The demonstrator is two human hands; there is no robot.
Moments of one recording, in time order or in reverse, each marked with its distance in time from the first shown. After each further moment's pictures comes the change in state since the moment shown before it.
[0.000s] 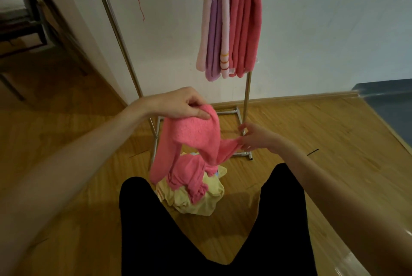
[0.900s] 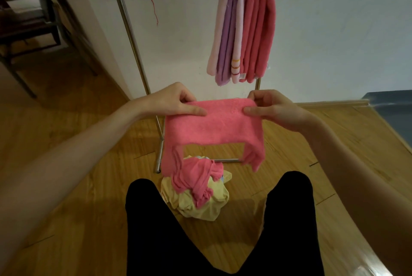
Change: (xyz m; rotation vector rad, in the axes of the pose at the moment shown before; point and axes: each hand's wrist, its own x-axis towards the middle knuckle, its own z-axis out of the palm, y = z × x) left_hand -0.032 -0.013 -0.023 -0.075 0.155 -0.092; right_hand -0.009 -0.049 -0.057 0.349 -0.183 -0.594
